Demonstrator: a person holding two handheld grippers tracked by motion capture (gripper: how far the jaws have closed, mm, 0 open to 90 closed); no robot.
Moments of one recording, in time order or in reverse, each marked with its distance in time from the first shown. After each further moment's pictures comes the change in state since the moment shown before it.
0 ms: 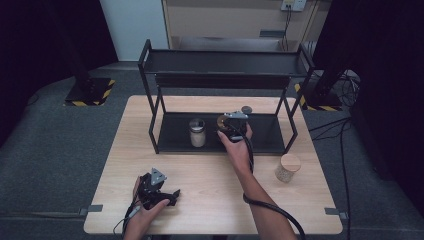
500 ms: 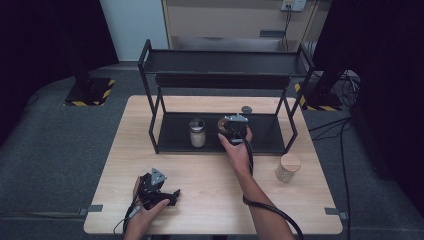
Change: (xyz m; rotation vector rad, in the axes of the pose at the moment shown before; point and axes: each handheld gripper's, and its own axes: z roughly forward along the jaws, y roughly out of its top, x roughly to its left) left arm -0.001 0.000 0.000 -0.001 0.003 -0.003; right arm 0.000 -0.010 0.006 0.009 -0.006 0.005
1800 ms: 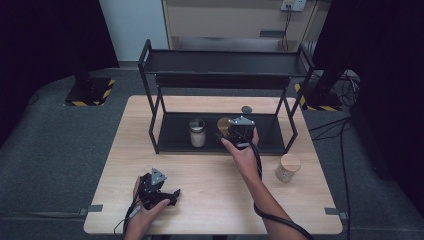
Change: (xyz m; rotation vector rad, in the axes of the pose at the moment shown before) left arm -0.001 0.000 0.000 -0.001 0.002 -0.006; right arm -0.011 -0.001 -0.040 -0.003 0.062 -0.038
